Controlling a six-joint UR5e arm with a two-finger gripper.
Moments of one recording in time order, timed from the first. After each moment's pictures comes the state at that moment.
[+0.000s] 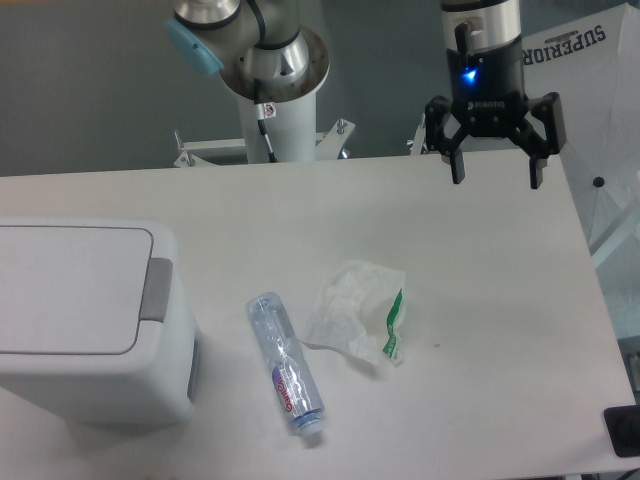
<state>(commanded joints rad) 2.77 -1.59 -1.68 -0.88 1.39 1.25</state>
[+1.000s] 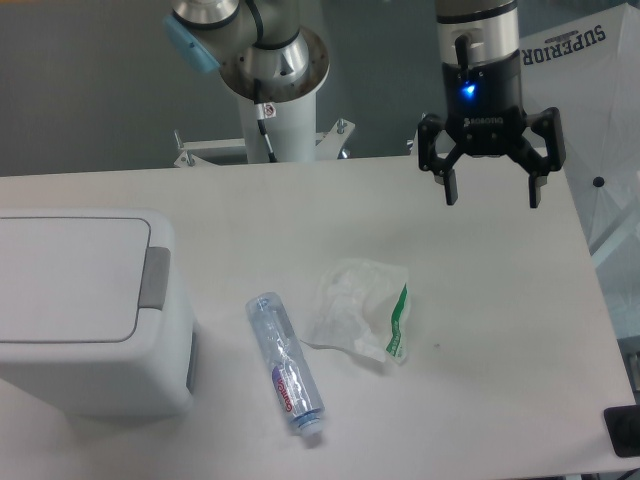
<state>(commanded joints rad) 2.69 -1.64 -1.59 -0.88 1.38 0.94</state>
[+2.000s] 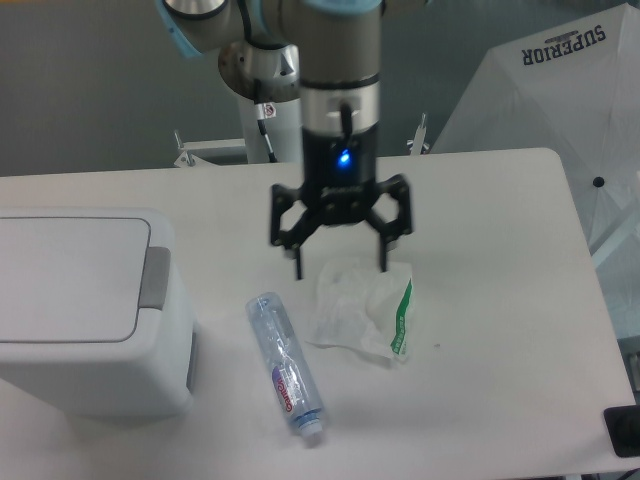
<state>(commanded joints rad) 2.38 -1.73 -1.57 -0.86 1.29 0.03</state>
